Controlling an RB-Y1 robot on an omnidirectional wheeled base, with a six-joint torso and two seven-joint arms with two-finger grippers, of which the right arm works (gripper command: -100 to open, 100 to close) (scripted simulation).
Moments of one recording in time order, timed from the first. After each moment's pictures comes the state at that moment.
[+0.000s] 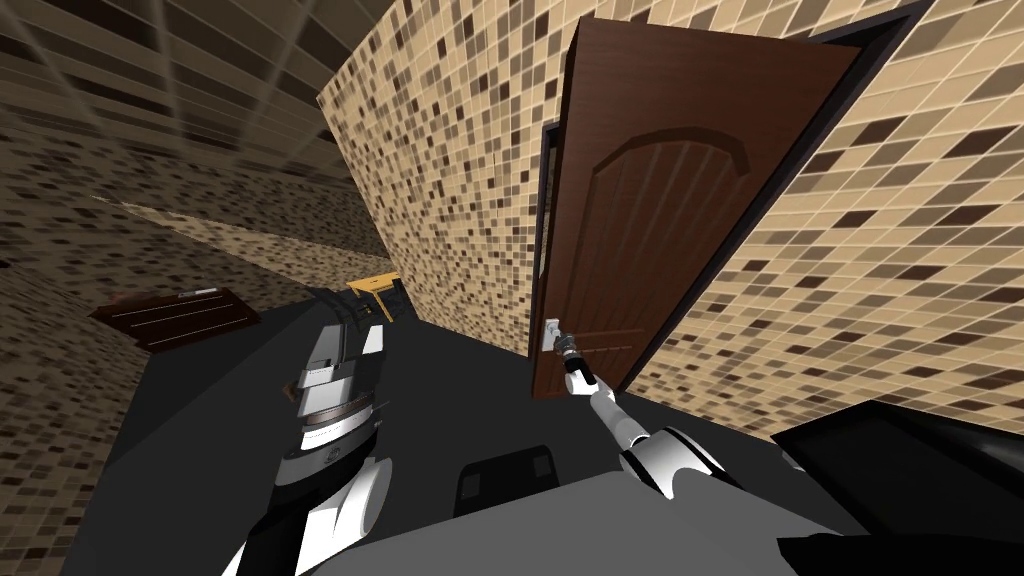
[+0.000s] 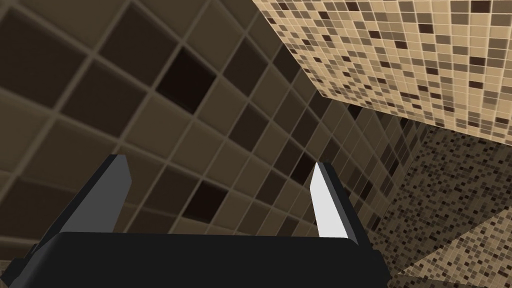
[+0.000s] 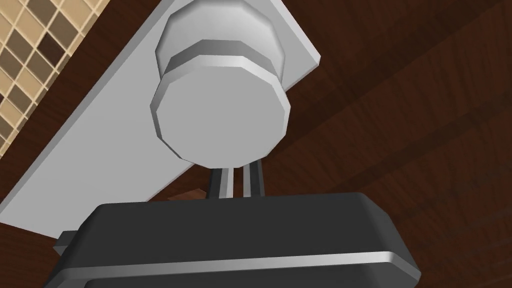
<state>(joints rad) -0.31 -0.32 0.08 -0.76 -0.46 -0.54 -0.64</state>
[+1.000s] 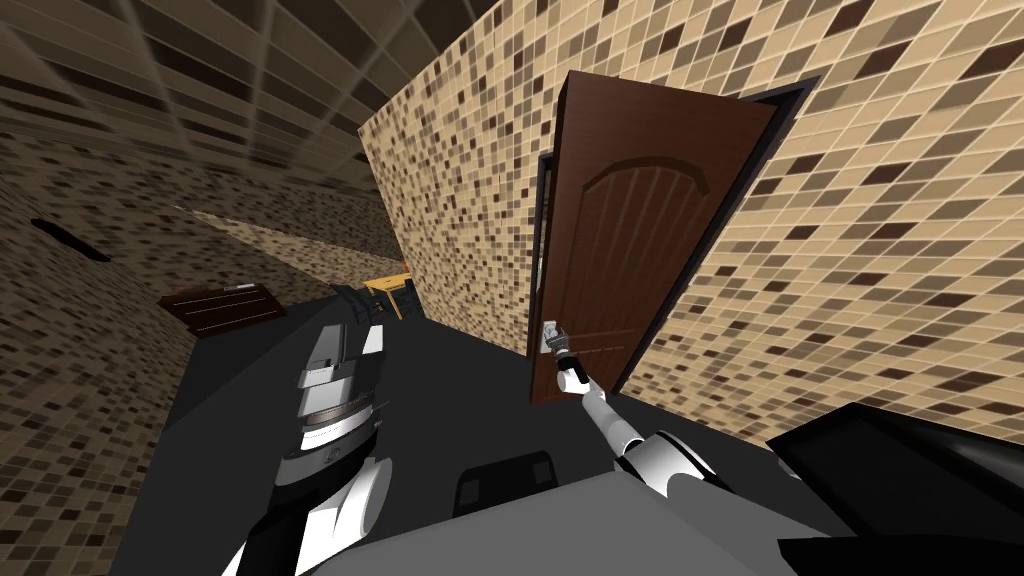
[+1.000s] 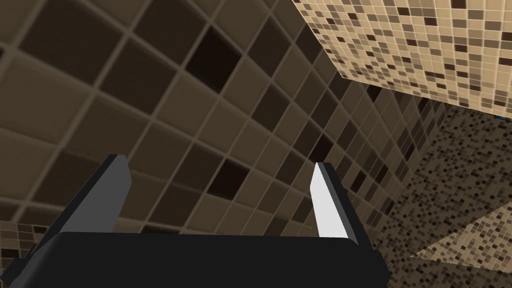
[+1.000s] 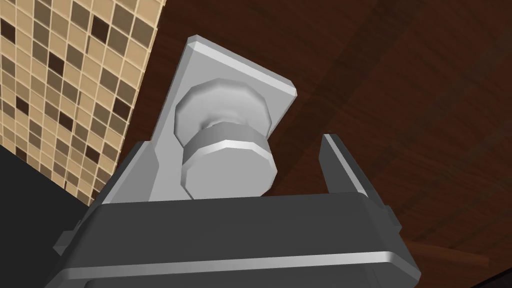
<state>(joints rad) -0.30 -0.27 0.10 -0.84 -0.58 -0.48 -0.82</state>
